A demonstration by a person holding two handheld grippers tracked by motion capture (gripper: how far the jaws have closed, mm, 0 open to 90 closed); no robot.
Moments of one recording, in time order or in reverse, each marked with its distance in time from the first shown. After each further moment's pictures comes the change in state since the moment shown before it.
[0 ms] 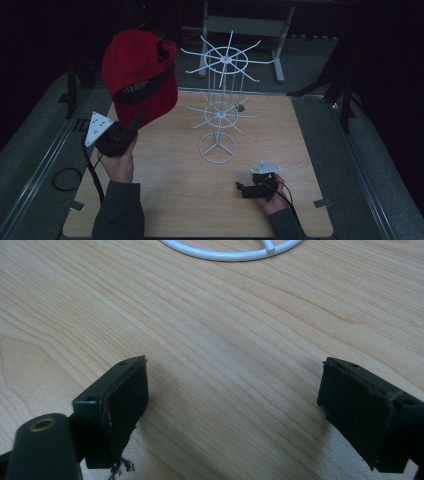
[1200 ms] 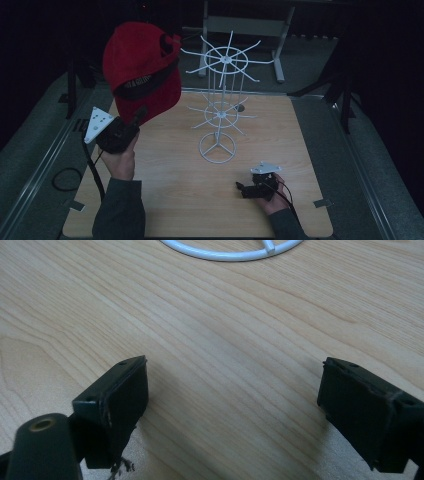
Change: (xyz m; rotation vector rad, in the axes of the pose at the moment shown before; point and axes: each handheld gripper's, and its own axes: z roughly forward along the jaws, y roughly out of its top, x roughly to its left) left arm -0.008 0.014 0.003 -0.025 -0.031 0.012; right arm 0.000 0.000 0.000 0.001 0.000 0.002
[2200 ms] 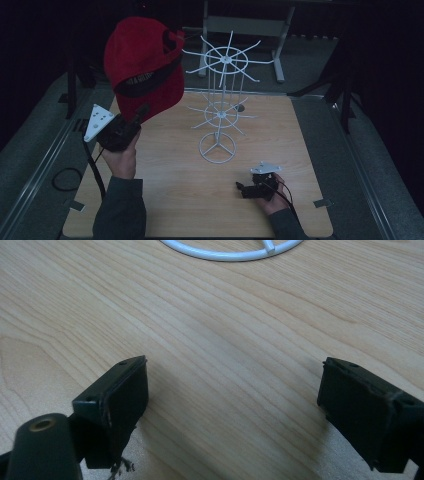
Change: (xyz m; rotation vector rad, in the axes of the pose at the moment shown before) left arm -0.005 0.008 0.001 -0.021 -0.022 0.005; right arm 0.000 0.000 0.000 0.000 0.000 0.000
